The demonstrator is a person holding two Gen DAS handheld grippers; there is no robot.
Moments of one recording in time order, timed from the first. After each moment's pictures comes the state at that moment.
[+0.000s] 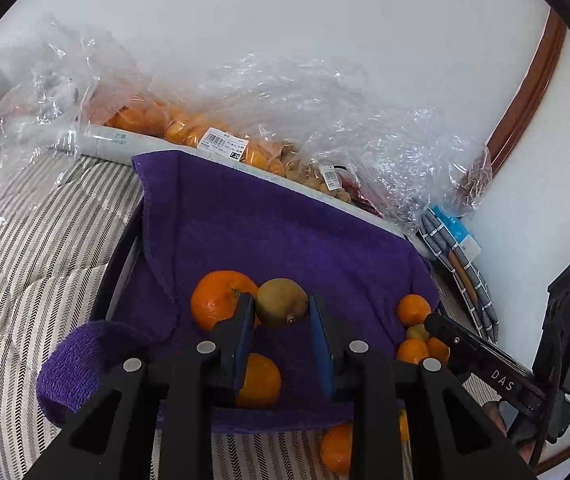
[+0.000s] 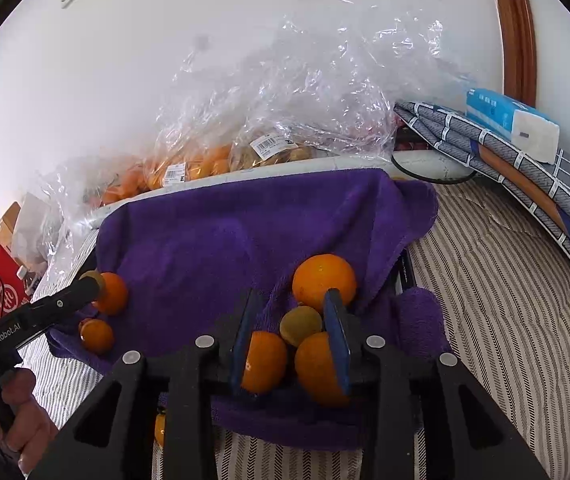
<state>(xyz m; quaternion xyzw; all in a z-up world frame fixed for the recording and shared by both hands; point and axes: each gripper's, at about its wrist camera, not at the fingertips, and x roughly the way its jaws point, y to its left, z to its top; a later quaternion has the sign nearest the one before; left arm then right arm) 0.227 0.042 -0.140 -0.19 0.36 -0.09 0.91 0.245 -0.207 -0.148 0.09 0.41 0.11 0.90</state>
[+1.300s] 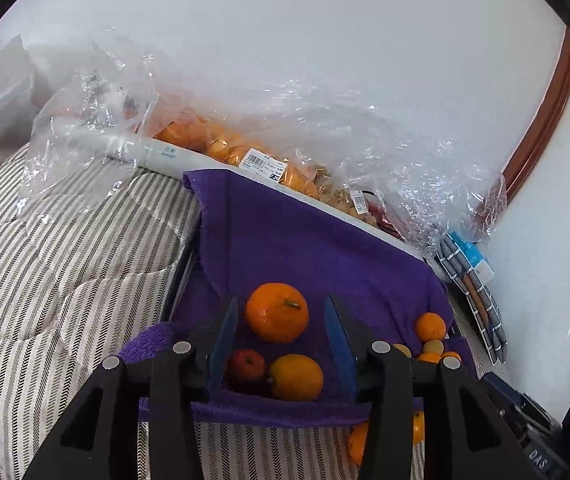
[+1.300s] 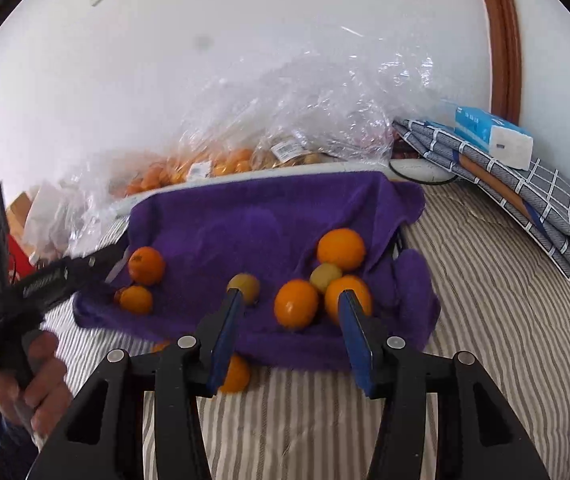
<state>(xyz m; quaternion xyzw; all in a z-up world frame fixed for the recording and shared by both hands) 0.210 0.075 -0.133 -0.21 0.34 -0.04 0.92 0.180 -0.186 -0.120 0.06 0.39 0.10 0.91</state>
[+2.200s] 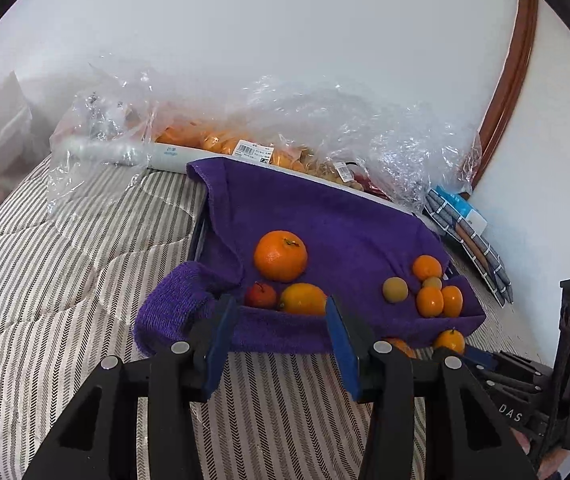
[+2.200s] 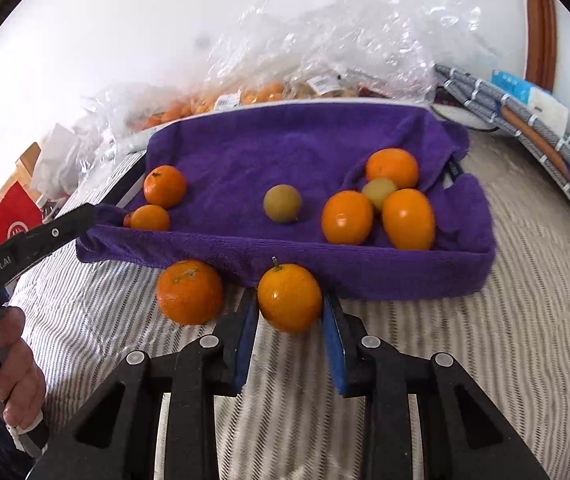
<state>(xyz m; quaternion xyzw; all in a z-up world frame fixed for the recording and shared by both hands) 0.155 0.065 -0.133 -0.13 0.34 -0.07 0.93 0.165 -0.164 -0.161 0.04 0.45 0.13 0.88</state>
